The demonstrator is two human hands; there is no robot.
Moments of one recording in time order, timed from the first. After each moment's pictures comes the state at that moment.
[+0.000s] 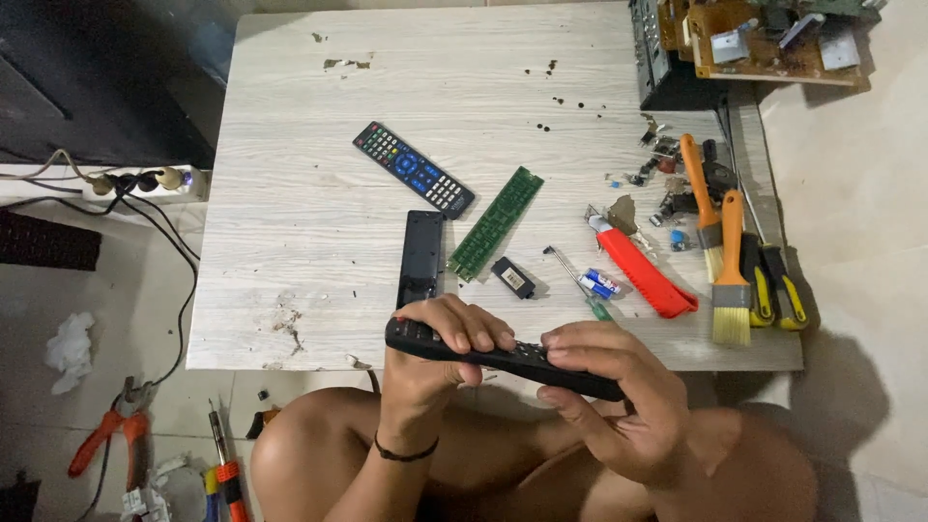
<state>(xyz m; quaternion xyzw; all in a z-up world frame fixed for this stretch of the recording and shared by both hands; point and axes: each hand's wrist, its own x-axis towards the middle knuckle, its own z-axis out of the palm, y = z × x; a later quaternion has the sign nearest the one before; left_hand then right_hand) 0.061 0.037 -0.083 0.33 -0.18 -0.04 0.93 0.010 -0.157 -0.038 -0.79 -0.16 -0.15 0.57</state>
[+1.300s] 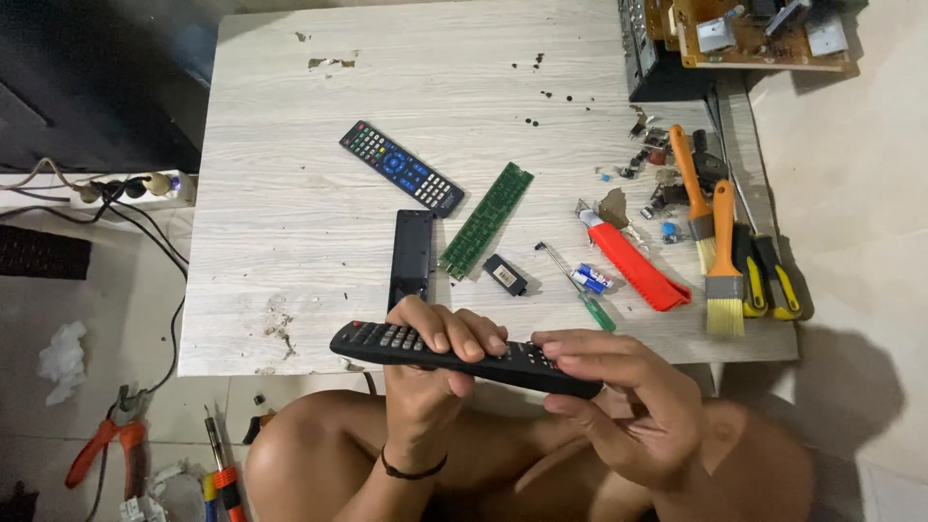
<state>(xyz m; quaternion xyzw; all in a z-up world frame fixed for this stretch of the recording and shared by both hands) 0.046 0.022 -0.072 0.31 -0.14 0.00 0.94 -0.002 -0.165 -0.040 -0.73 -0.14 -0.13 0.66</state>
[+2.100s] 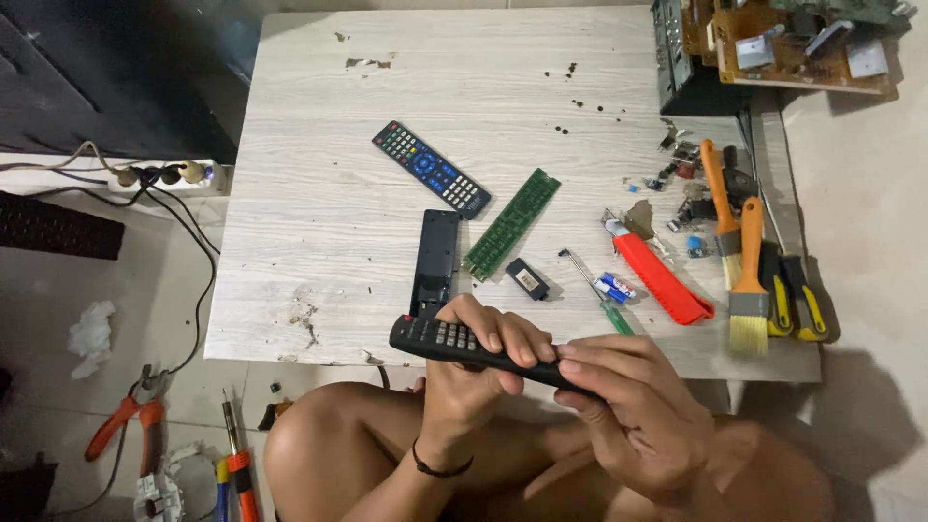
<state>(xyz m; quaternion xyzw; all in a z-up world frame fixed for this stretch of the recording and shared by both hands) 0.045 0.014 -0.070 0.32 -0.14 -0.03 0.93 0.005 -0.147 -0.030 -0.82 -0.19 -0.21 0.49</state>
